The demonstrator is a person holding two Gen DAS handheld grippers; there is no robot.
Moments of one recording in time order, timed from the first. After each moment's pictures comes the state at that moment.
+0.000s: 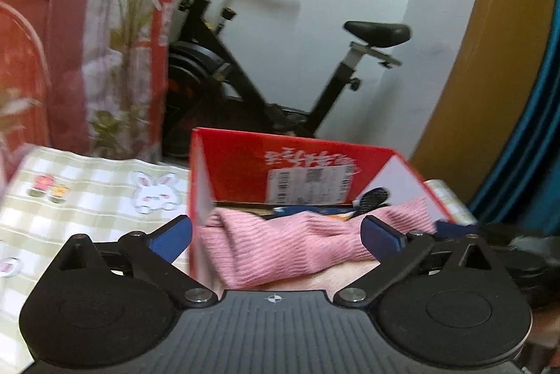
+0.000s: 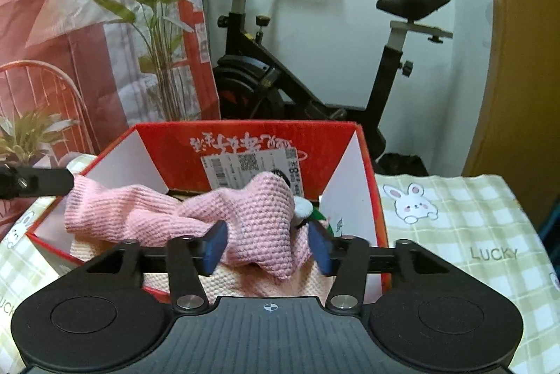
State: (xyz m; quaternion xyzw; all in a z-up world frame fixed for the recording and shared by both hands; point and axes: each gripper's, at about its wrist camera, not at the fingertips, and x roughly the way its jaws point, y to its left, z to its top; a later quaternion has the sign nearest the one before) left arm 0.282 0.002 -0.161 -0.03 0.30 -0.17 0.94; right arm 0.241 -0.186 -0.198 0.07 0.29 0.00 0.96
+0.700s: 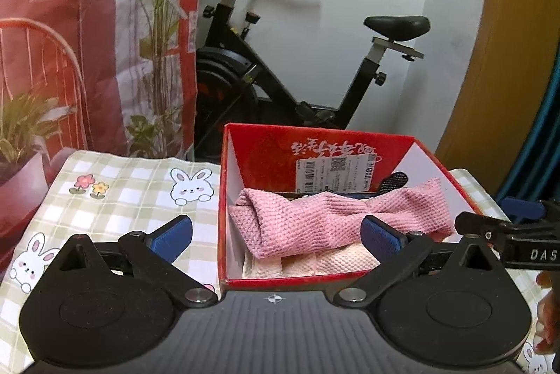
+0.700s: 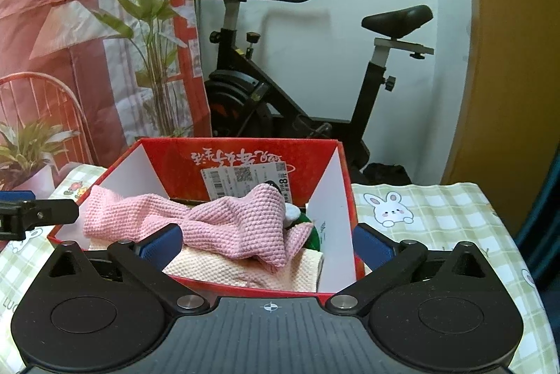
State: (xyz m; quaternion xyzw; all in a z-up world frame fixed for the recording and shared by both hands) left arm 0.251 0.006 -0.149 0.00 0.30 -0.13 0.95; right arm 0.204 -0.184 -0.168 0.06 0.27 -0.02 0.96
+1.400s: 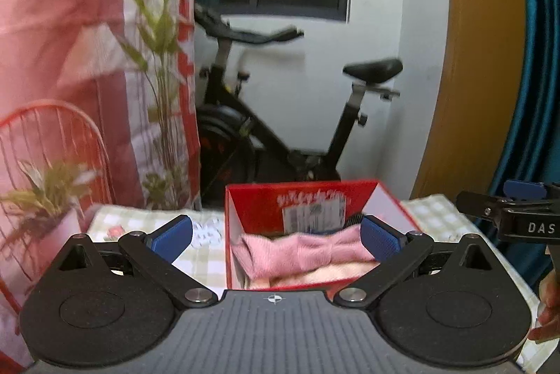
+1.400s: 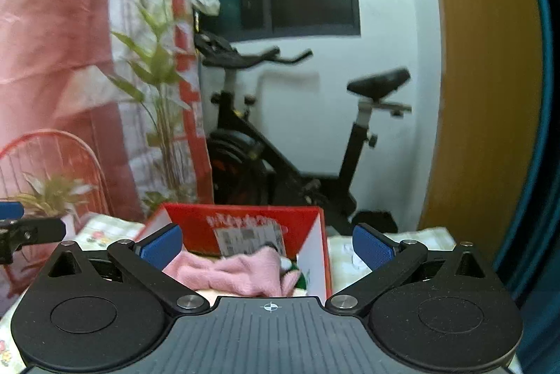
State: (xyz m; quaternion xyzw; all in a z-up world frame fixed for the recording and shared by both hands) left arm 0.154 0.001 -0.054 0.03 0.22 -0.12 0.97; right arm 0.113 -0.182 -0.074 0.06 0.18 -0.04 0.98
